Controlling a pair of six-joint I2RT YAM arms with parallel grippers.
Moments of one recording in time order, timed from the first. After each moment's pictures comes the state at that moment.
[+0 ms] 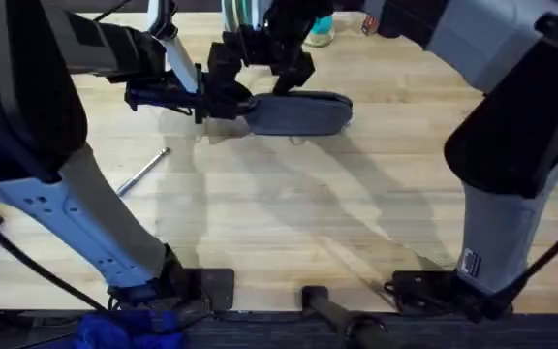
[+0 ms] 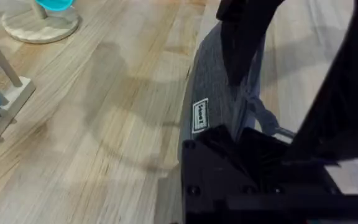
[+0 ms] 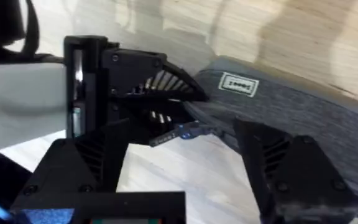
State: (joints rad) left arm 0.17 2.00 1.19 -0.77 1.23 1.41; right arm 0.66 2.20 2.11 -1.14 -0.25 0.49
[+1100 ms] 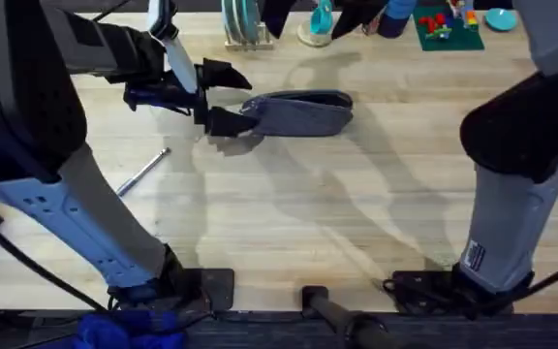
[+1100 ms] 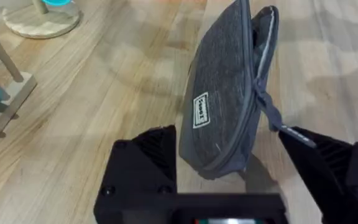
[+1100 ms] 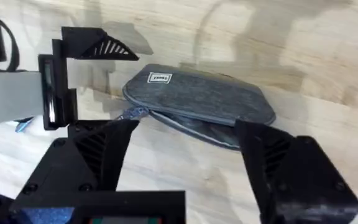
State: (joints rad) left arm 0.17 2.00 1.19 -0.77 1.21 1.41; right arm 0.52 2.20 2.54 -1.55 -0.07 0.39
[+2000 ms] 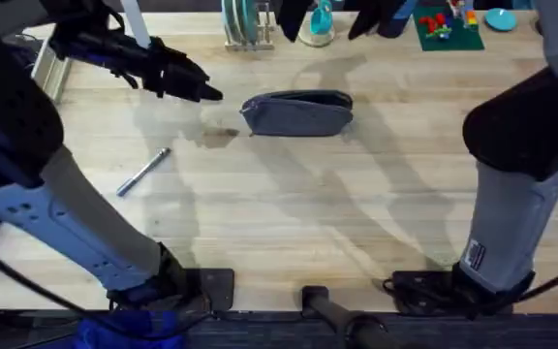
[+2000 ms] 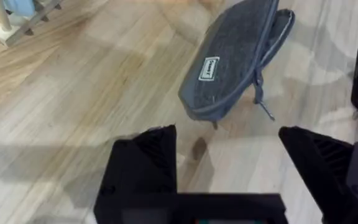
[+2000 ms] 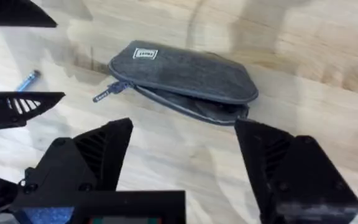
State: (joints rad) left arm 0.30 1.97 1.55 -1.33 0.95 1.21; right arm 0.50 2.20 2.63 -1.70 -0.07 0.33
